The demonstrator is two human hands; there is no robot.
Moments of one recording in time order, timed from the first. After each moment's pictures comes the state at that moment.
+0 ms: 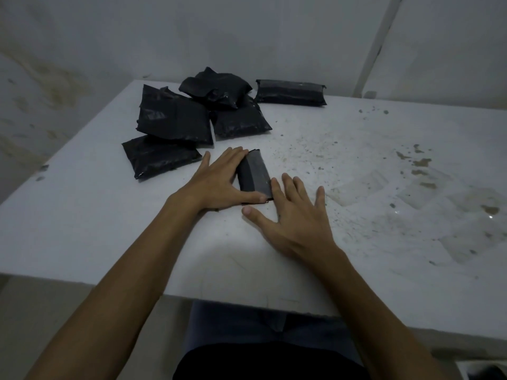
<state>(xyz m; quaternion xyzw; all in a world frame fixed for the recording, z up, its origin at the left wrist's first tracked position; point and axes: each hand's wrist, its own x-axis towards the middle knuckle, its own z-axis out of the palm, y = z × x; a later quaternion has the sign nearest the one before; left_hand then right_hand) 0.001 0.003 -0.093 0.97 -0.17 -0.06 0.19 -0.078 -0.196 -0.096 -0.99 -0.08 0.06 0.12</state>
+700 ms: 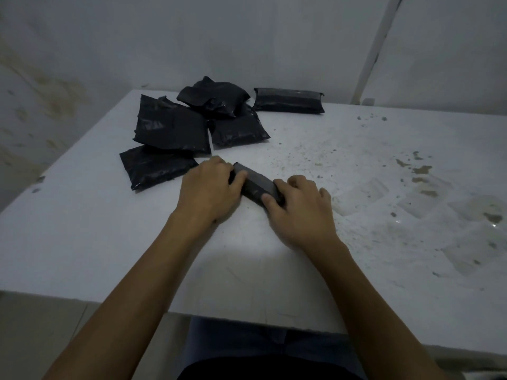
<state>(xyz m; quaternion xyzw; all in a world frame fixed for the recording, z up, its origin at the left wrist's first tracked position) -0.020 -0.014 -0.071 0.98 -0.04 0.13 0.12 -0.055 -0.200 -0.083 -0.98 -0.05 -0.06 0.15</state>
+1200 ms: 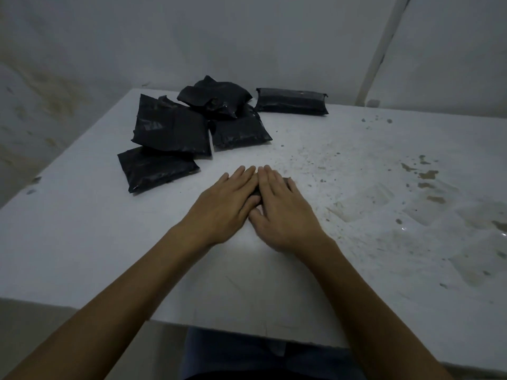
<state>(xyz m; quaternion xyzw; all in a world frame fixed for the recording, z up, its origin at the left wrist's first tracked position) -0.027 -0.016 -0.098 0.97 -0.22 0.02 0.14 -0.038 -0.183 -0.093 -0.97 -0.19 0.00 0.13</state>
